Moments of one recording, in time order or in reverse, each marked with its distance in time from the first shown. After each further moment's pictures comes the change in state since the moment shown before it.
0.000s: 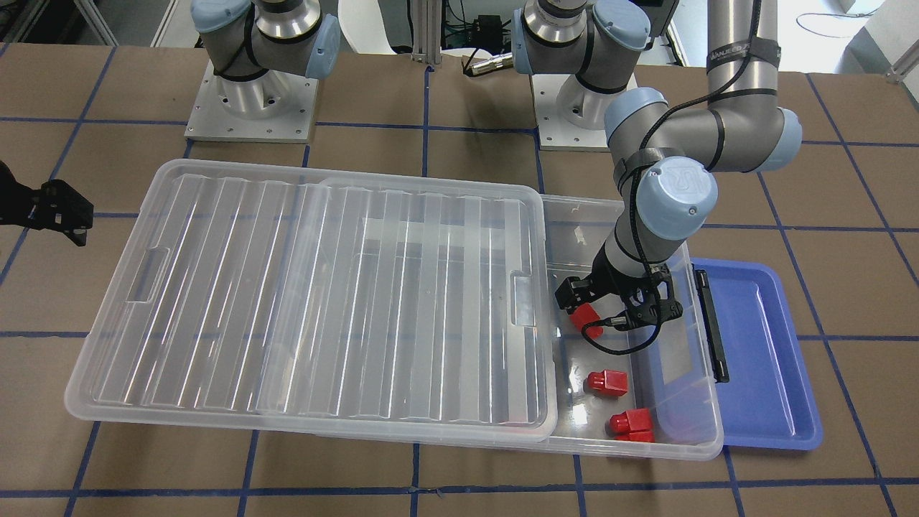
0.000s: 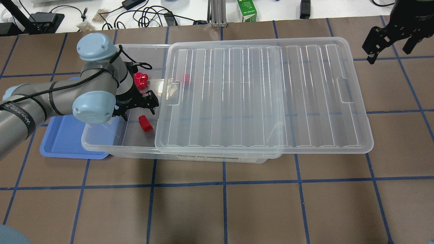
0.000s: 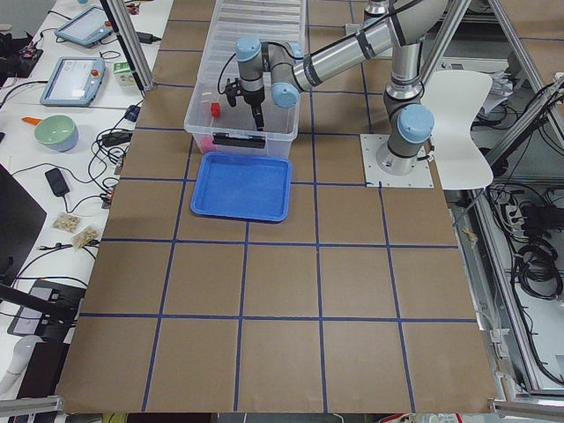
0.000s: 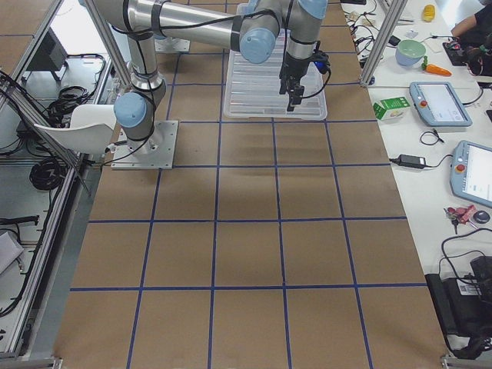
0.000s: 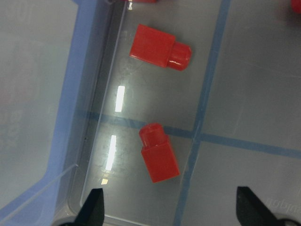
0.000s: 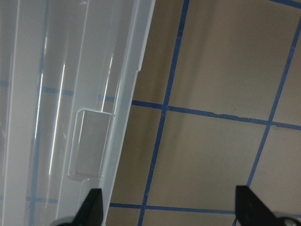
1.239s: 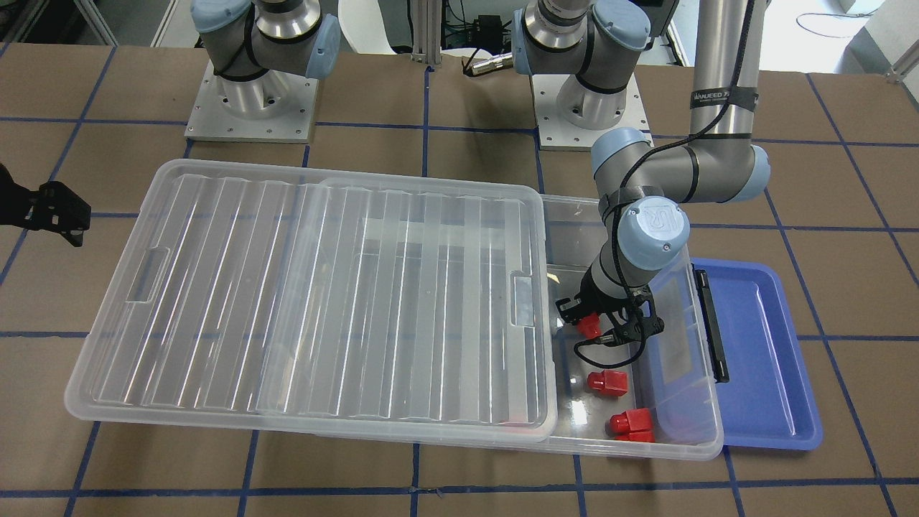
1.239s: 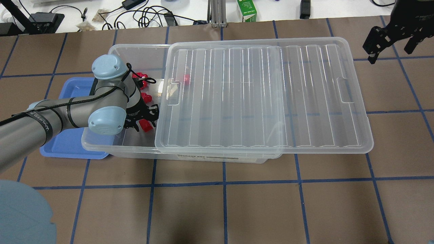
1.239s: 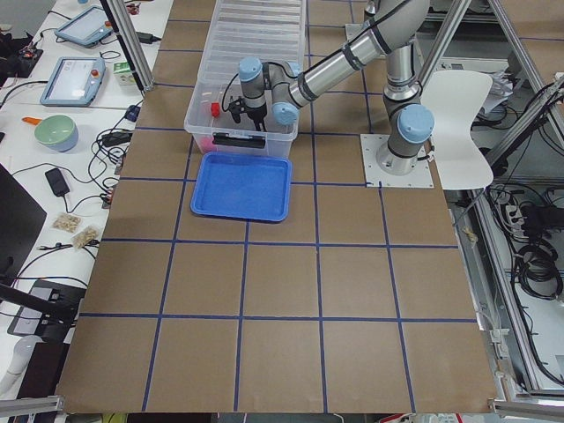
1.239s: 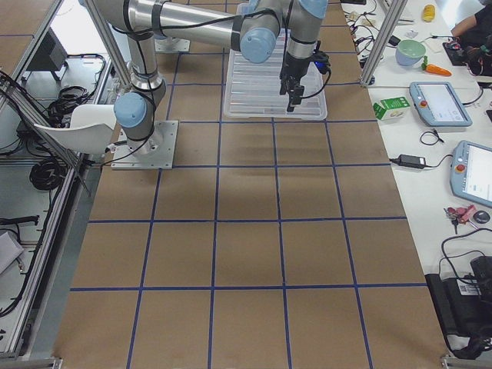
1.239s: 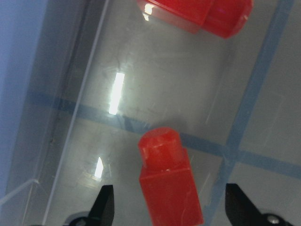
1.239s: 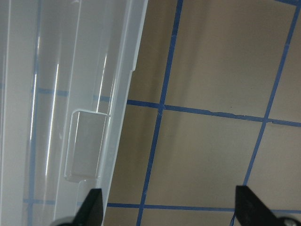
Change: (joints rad) left arm 0.007 -0.085 -0.038 0.099 0.000 -0.028; right arm 0.005 0.003 -0.007 -0.001 -0.007 0.016
